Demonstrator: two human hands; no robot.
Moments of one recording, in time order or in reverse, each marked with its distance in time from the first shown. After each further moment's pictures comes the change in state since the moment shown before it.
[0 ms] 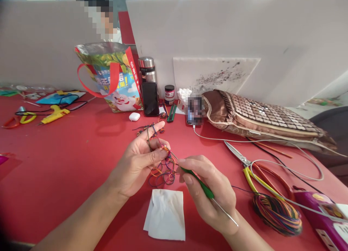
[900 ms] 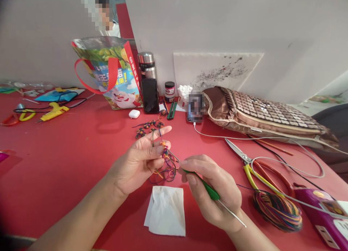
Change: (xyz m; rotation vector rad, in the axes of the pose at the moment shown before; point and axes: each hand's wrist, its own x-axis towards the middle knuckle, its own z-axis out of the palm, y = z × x) left_hand 0.004 0.000 -0.007 -0.100 -0.012 -0.160; right_hand 0.002 -0.001 -0.004 0.021 -0.021 0.005
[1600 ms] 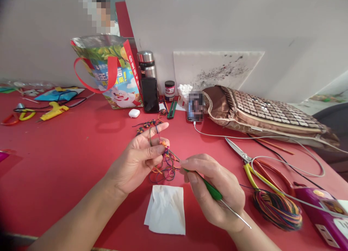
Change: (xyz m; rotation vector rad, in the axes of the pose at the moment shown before) left_hand -0.003 0.001 0.004 0.058 0.032 0.071; right_hand 0.000 -0.002 -0.003 -0.031 0.005 0.007
